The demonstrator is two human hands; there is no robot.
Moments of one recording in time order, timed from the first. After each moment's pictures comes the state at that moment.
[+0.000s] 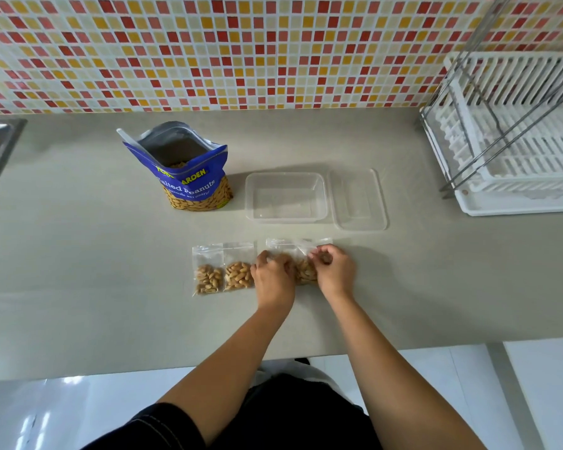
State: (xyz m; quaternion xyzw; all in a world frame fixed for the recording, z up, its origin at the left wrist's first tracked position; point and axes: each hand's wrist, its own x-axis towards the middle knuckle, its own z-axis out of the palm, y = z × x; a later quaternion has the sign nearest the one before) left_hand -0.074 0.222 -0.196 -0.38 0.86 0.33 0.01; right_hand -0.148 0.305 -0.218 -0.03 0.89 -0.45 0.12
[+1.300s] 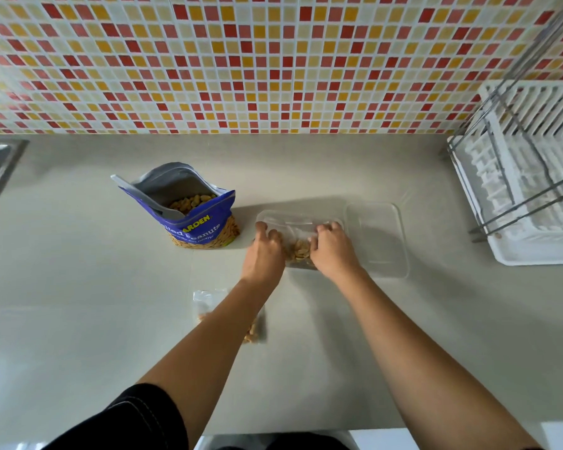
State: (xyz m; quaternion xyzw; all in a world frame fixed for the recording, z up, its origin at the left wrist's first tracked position) left_hand -0.163 0.123 -0.185 -0.27 0.94 0.22 0.03; right_hand -0.252 0.224 -0.182 -0.25 0.94 -0.16 0.17
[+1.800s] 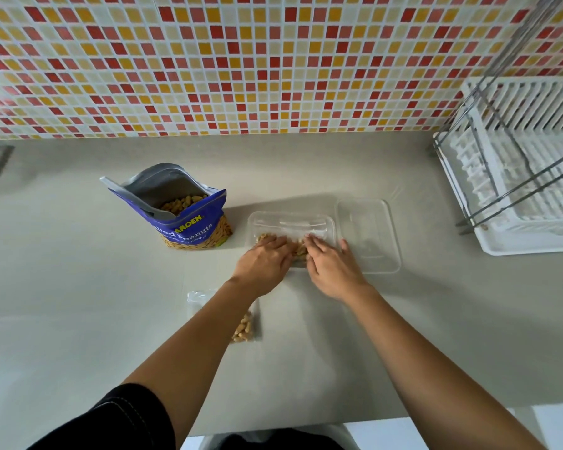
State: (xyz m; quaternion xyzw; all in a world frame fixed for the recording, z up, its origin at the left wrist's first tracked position) left_hand -0.154 0.117 -0.200 -0.08 0.97 0.19 0.09; right_hand -0.233 0.262 -0.187 -0.38 0.90 -0.05 0.20
